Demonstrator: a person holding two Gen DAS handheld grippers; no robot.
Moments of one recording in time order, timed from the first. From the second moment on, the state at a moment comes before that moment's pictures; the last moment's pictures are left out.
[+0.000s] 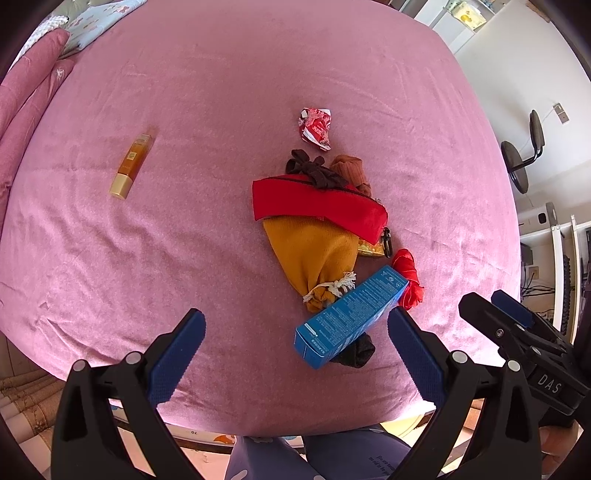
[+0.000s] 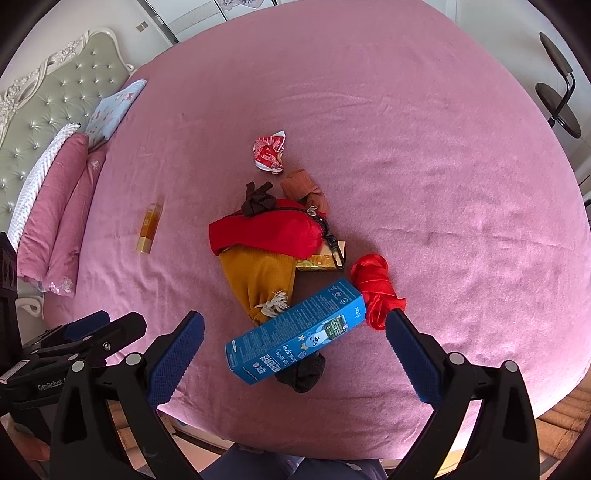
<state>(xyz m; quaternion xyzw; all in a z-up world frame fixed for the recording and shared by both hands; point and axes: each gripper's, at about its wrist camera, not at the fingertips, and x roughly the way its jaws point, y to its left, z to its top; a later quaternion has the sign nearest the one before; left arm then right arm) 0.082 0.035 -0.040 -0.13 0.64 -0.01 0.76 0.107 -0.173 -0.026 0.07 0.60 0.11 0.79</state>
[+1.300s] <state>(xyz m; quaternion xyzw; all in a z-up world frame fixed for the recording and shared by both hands) 0.099 0.022 -0.083 -0.14 0.68 -0.01 0.72 0.126 -0.188 -0.063 0.09 0.63 0.11 0.76</state>
